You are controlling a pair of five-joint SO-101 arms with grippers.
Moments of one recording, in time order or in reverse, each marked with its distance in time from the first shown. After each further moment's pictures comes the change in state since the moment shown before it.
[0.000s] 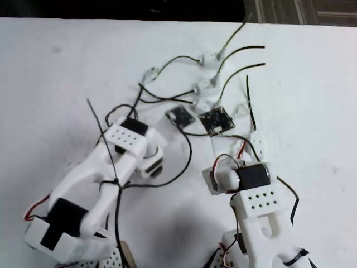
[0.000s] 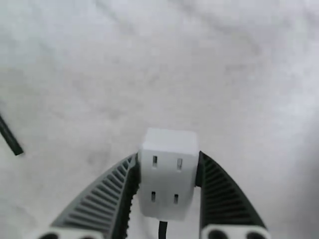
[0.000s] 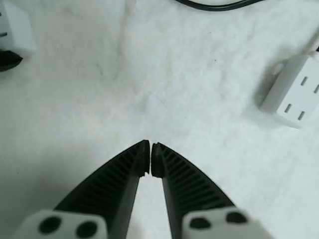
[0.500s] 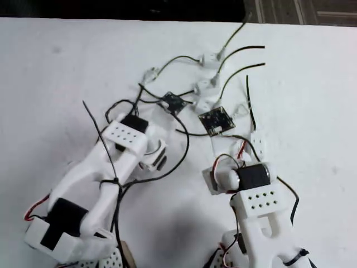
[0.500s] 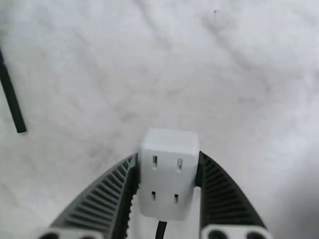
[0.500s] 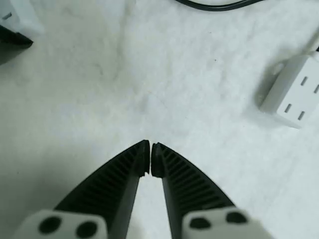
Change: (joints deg) left arm 0.0 0.0 -2.5 0.0 14.2; right arm 0.0 0.0 0.0 0.0 0.0
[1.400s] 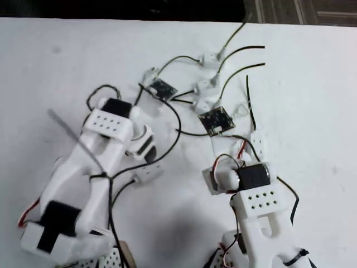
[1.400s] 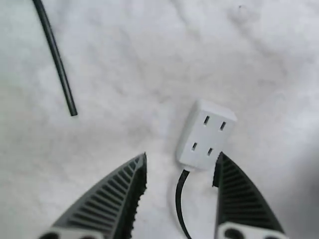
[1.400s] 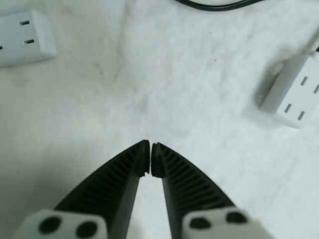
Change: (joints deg) left arm -7.1 -2.4 -9.9 12.4 -9.0; right arm 0.0 0.0 0.0 0.0 0.0
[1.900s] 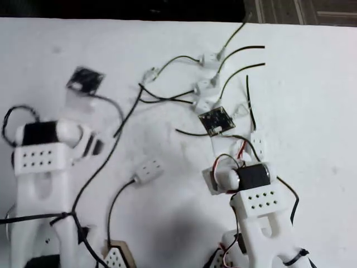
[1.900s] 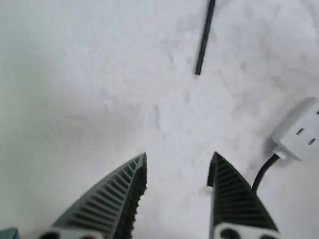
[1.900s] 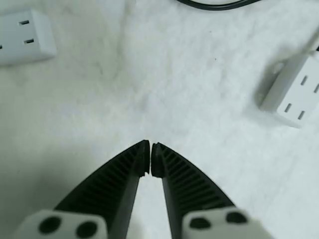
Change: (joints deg) left arm -26.4 -25.5 11.5 -0.9 -7.2; right arm 0.0 0.0 -0.4 0.5 0.0
